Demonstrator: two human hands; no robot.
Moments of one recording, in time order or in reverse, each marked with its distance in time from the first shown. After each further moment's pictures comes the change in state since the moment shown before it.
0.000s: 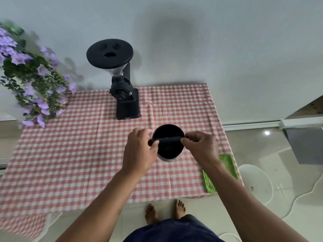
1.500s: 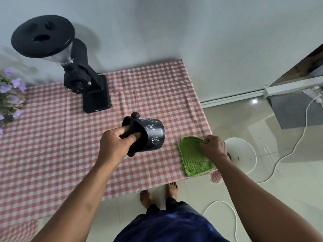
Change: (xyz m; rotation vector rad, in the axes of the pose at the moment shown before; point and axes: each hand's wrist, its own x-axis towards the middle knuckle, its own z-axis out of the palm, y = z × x) left_hand 0.020 0.037 0.026 -0.378 -0.246 -0.462; right_hand 0.052 0.151 -0.085 -0.488 -0.017 0.355
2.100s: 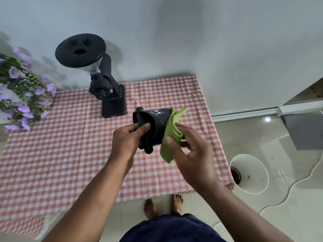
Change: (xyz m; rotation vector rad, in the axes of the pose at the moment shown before) left_hand -0.010 0.029 -0.010 -0.446 0.092 -0.078; right_hand -0.157 -0.121 -0.032 0.562 0.203 -0.922
